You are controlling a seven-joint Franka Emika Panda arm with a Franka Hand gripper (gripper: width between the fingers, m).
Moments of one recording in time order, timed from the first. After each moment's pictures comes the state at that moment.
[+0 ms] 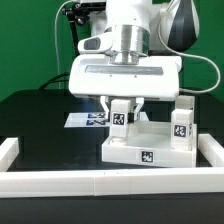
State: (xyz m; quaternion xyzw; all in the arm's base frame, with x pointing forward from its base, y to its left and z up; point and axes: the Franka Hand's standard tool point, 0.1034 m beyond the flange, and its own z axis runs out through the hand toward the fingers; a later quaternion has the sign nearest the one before) arm 0.516 -0.003 0.061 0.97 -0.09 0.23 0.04
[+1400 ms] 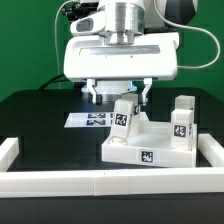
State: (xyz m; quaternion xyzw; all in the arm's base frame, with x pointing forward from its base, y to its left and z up) arm 0.520 -0.005 0.093 0.98 -0.10 0.19 0.00
